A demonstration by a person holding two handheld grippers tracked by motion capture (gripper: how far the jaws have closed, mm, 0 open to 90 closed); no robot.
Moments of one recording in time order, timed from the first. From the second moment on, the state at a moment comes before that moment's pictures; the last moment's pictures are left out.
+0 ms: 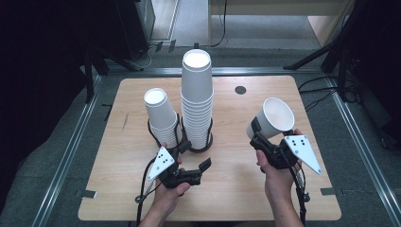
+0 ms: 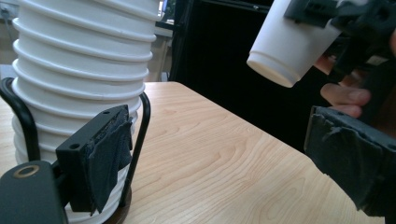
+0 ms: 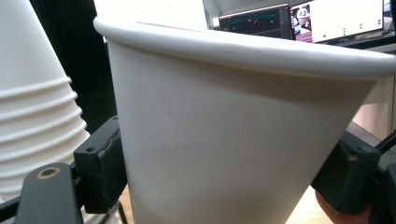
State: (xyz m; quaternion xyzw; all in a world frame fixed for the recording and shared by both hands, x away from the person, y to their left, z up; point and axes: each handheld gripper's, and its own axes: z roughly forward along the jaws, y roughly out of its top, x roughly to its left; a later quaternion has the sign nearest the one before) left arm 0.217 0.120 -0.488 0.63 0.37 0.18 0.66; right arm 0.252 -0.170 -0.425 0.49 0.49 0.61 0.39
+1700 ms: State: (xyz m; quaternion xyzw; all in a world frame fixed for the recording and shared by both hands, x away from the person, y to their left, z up) left arm 0.208 0.173 -0.502 0.59 0.45 0.23 0.63; right arm 0.372 -0.177 -0.533 0.51 0.57 0.46 0.45
